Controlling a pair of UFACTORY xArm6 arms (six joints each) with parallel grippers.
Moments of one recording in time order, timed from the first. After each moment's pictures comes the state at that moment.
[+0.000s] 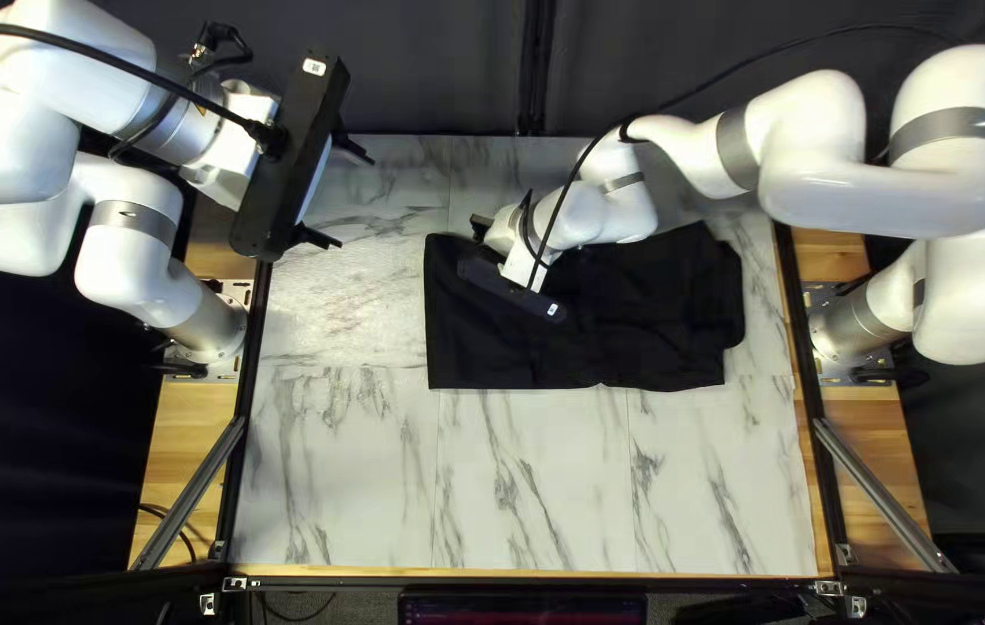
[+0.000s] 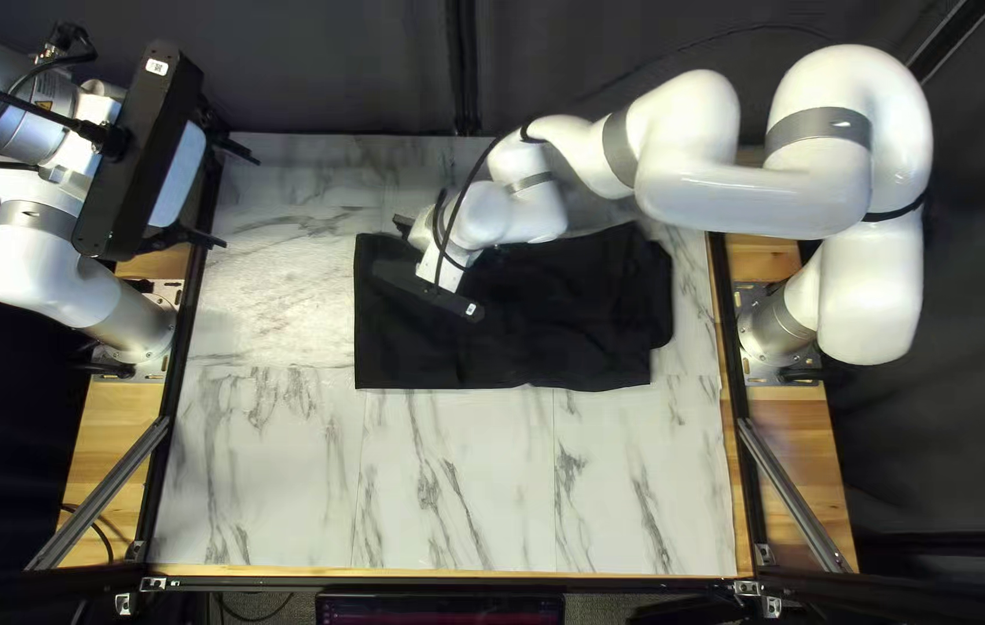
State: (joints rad) left arm -0.05 -1.01 -0.73 0.09 1.17 0.38; right arm -0.20 0.50 -1.14 -0.70 0.29 -0.84
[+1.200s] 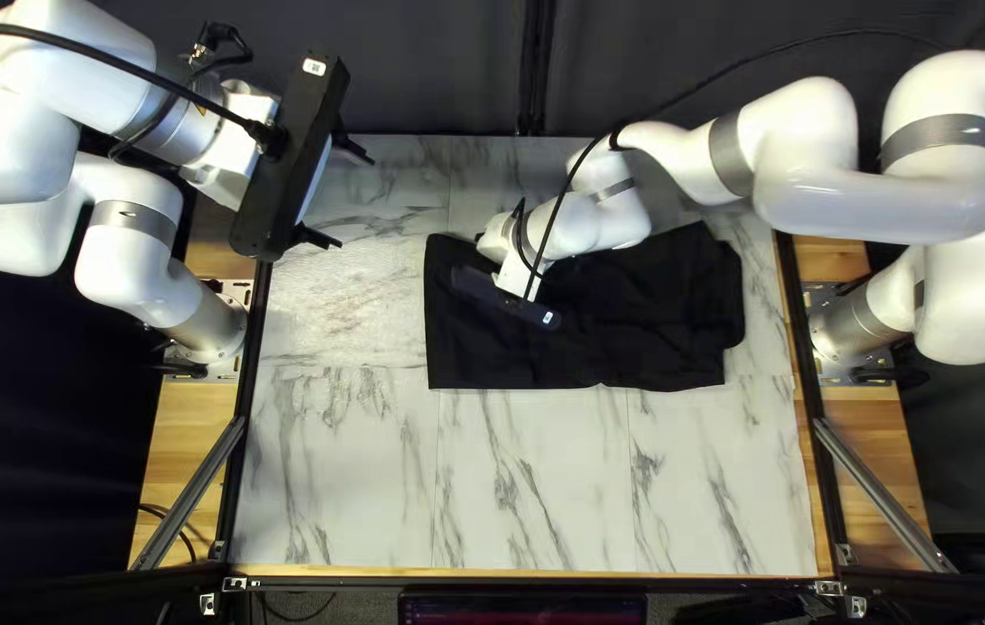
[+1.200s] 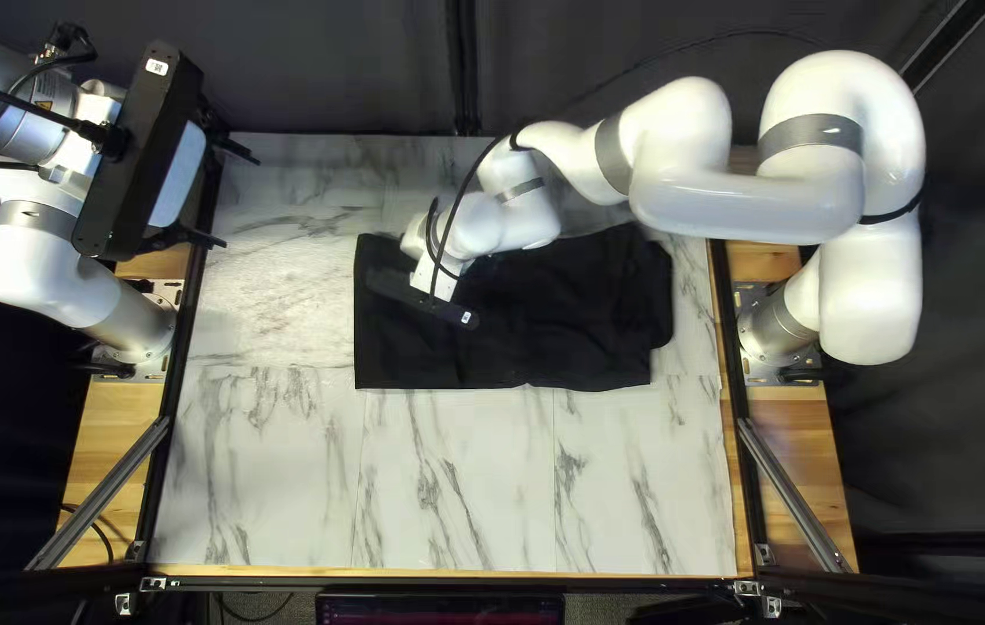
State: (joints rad) left arm -0.05 -1.01 -0.73 0.09 1.17 0.38; right arm -0.15 0.43 -1.09 -0.78 0.34 -0.73
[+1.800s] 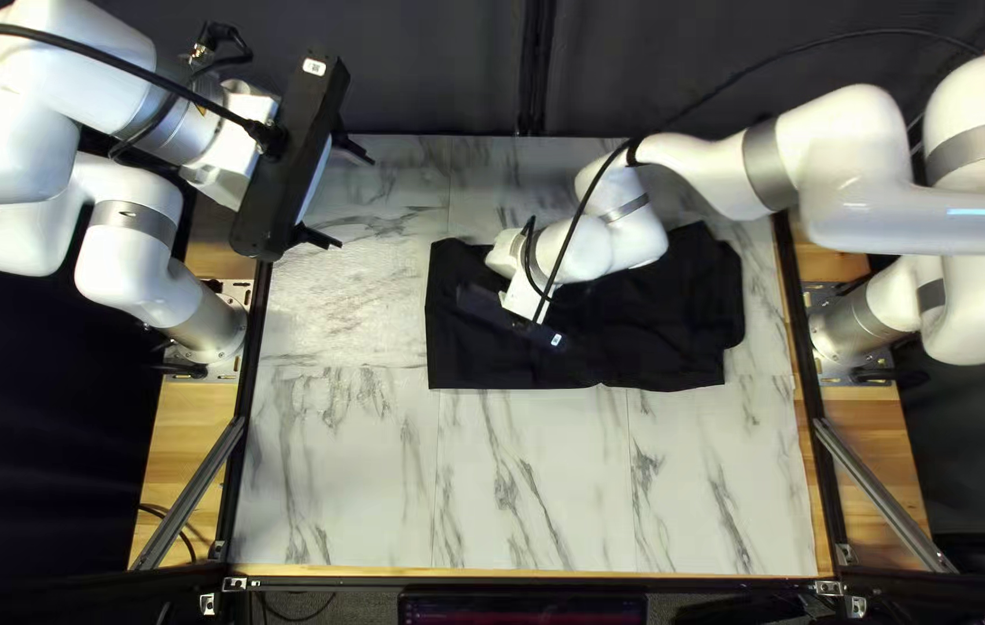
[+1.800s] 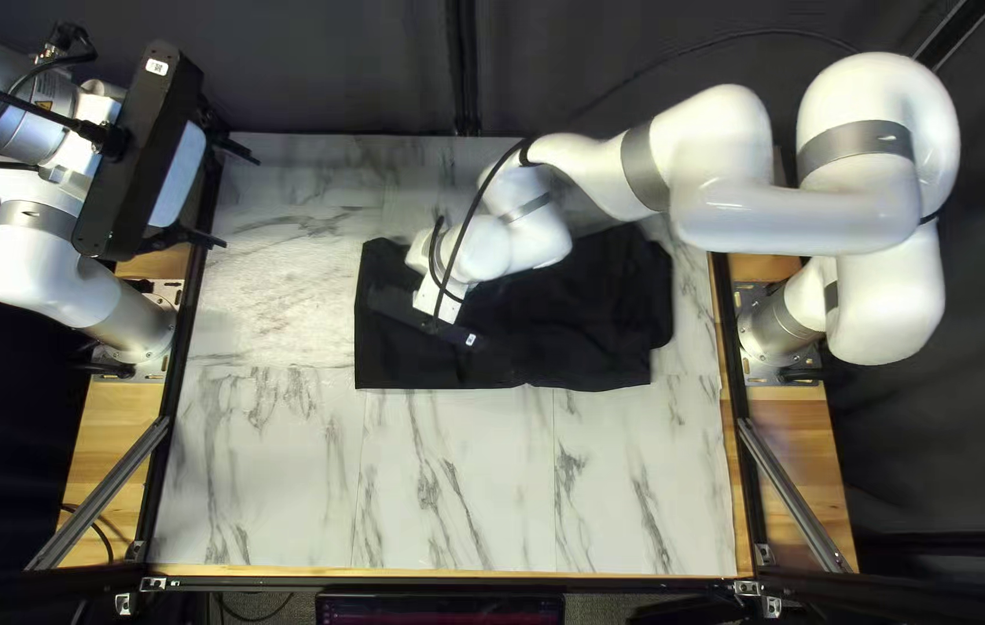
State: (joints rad) left arm -0.05 -1.01 -0.73 0.09 1.17 0.38; right arm -0.05 0.31 -1.05 -0.74 0.49 -0.68
